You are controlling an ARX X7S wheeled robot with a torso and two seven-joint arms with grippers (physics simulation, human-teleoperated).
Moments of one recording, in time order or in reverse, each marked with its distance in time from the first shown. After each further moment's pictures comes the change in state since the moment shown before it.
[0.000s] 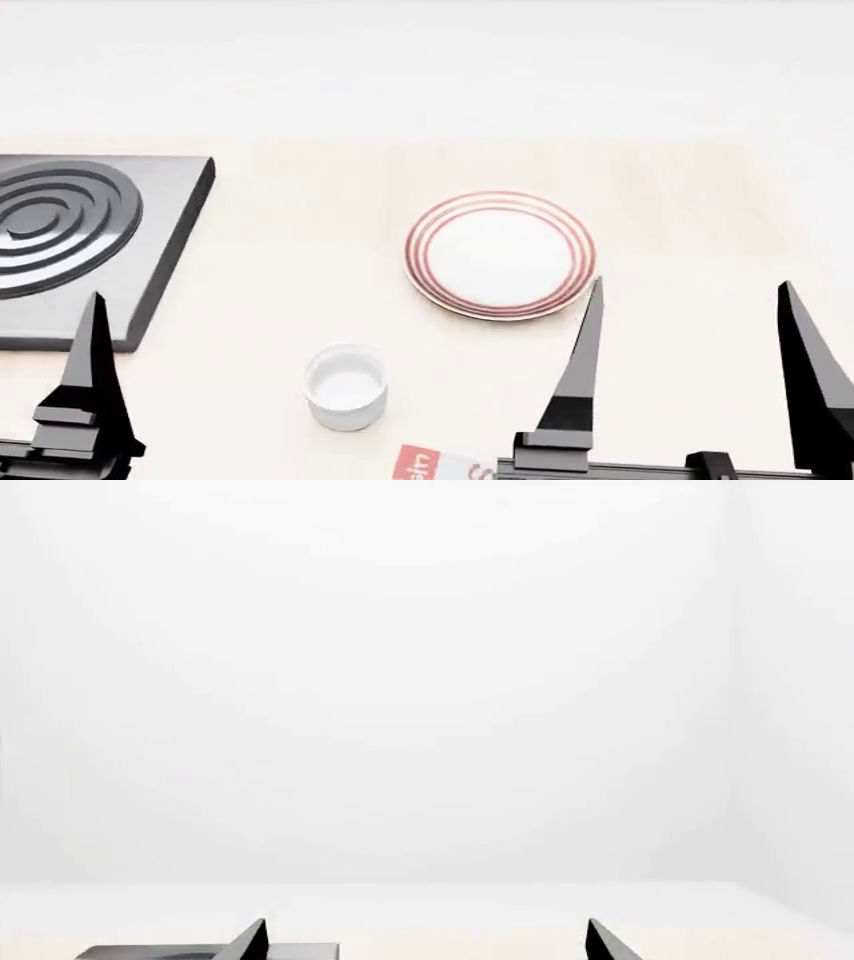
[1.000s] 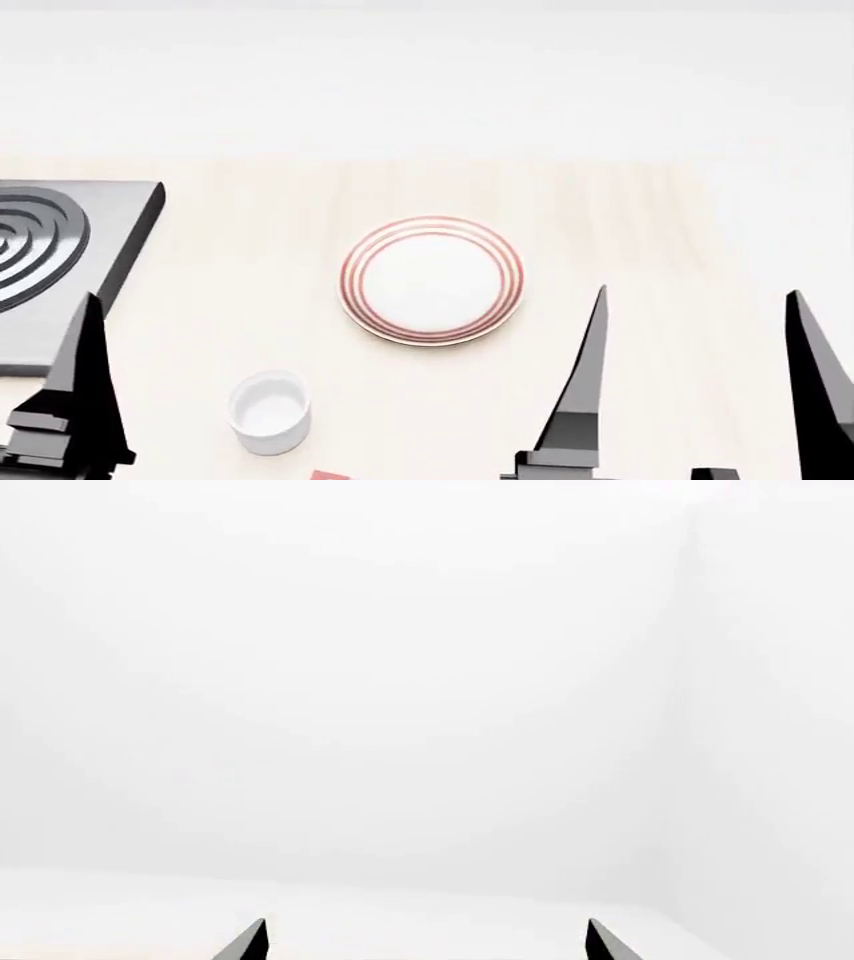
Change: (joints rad) left arm 0.015 -0.028 -0.038 -0.004 -0.170 0.036 0.023; right arm -0.036 0.023 -0.005 0.007 0.015 -0.079 0.014
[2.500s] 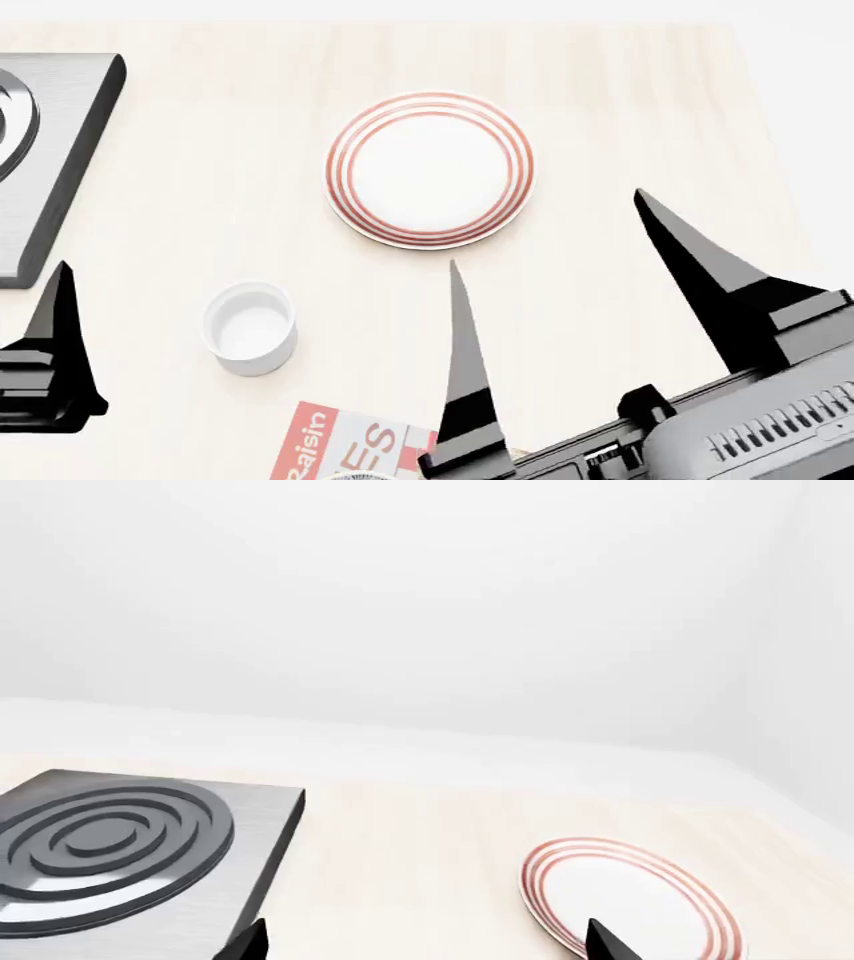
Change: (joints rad) left arm -0.136 -0.096 -0.036 -0.012 -0.107 -0.226 -0.144; right arm 0.365 0.395 0.033 -0.253 0.627 0.574 0.071
